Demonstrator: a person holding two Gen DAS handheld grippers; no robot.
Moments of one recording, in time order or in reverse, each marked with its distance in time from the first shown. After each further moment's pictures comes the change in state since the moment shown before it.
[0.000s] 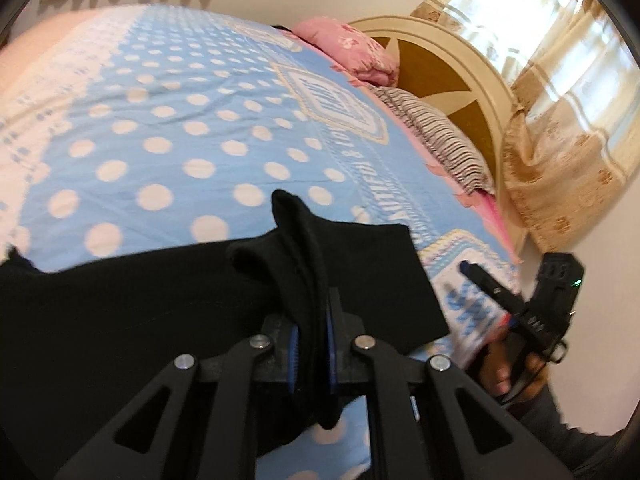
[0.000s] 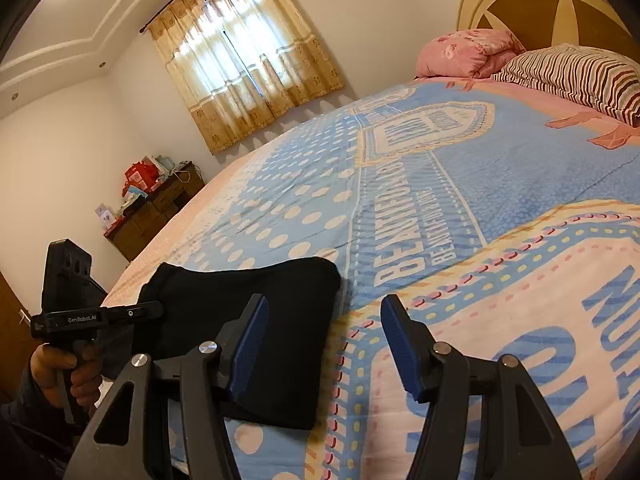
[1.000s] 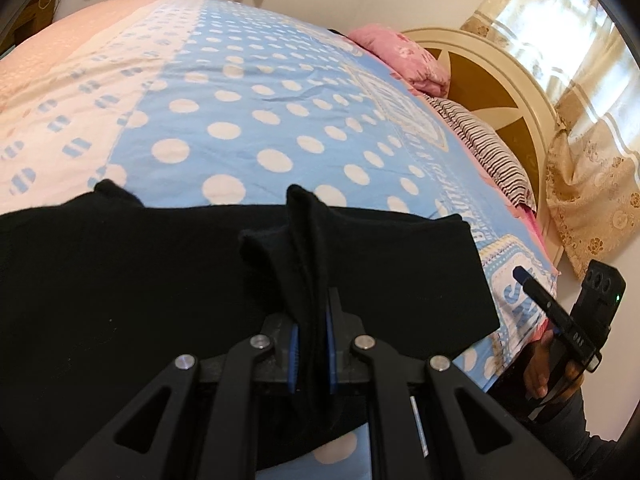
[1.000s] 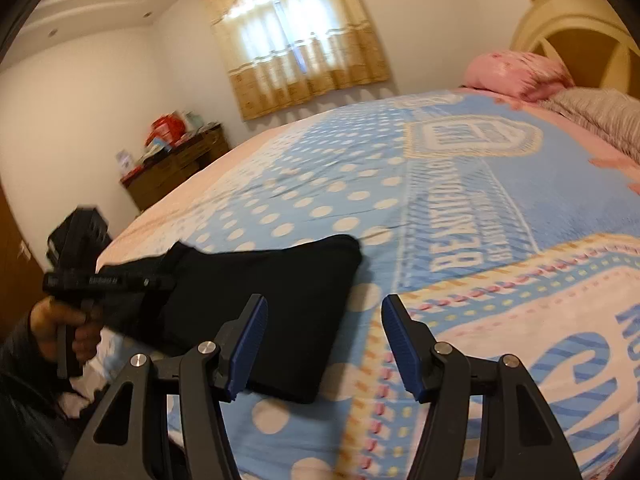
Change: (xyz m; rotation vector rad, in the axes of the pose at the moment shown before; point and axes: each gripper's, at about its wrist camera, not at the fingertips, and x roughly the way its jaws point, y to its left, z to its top) left arm -0.021 0.066 -0.031 -0.103 -0.019 0.110; right arm 0.009 0.053 -0.023 -0.224 0.056 0.046
